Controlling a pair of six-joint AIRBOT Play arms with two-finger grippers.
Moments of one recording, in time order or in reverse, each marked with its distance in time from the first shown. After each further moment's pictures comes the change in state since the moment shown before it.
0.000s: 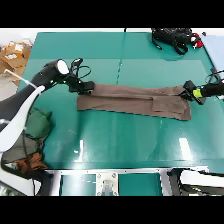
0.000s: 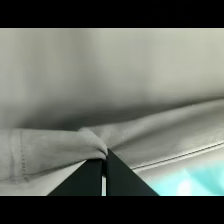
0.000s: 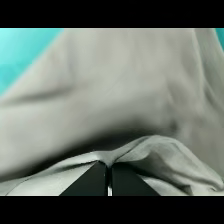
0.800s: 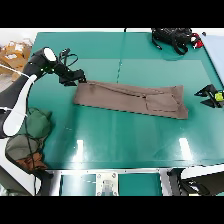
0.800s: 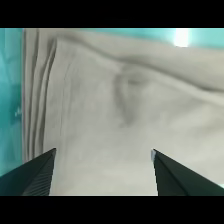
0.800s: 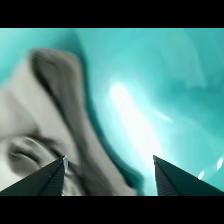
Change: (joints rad) left arm 0.144 -0.114 0.224 -0.016 -0.166 -0.005; right arm -0.322 -0.252 0.261 0.062 0.230 -0.304
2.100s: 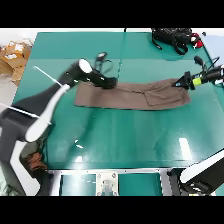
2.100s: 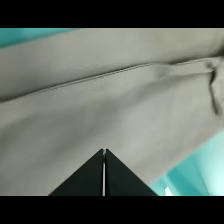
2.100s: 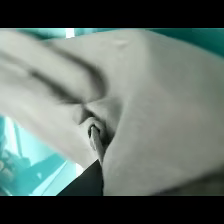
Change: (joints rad) left arm -0.339 -0.095 0.016 -0.217 0.315 0.169; right arm 0.273 -0.243 0.407 0.237 0.381 -0.146
